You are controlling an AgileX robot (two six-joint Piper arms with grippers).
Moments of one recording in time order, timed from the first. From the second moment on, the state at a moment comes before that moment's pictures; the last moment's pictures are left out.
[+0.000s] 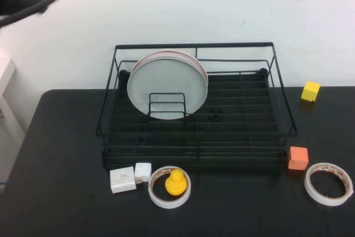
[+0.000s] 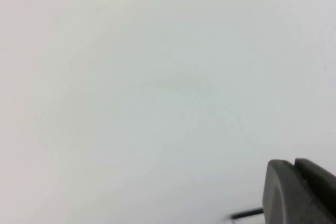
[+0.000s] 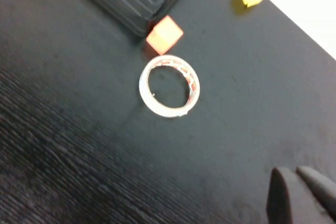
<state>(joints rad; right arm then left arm) 0.07 0.58 -0.75 0.04 1.04 -0.63 -0.21 1.20 -1.11 -1.72 -0.07 1.86</state>
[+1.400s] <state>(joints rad) 0.07 0.13 -0.42 0.39 0.91 -0.65 -0.22 0.62 -0.32 -1.71 0.25 1.57</state>
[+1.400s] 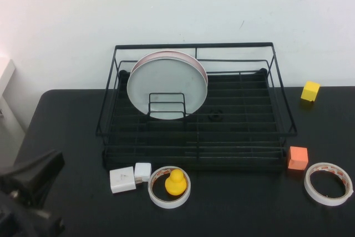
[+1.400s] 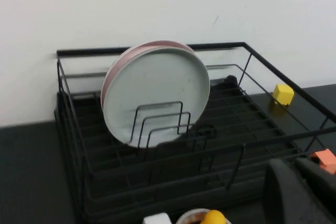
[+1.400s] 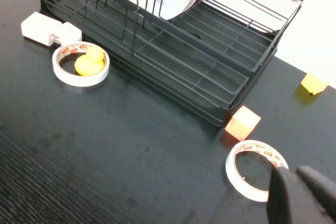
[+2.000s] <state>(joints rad) 0.07 0.13 -0.42 0.39 0.91 -0.65 -0.24 0.00 -0.03 -1.72 -0.03 1.75</state>
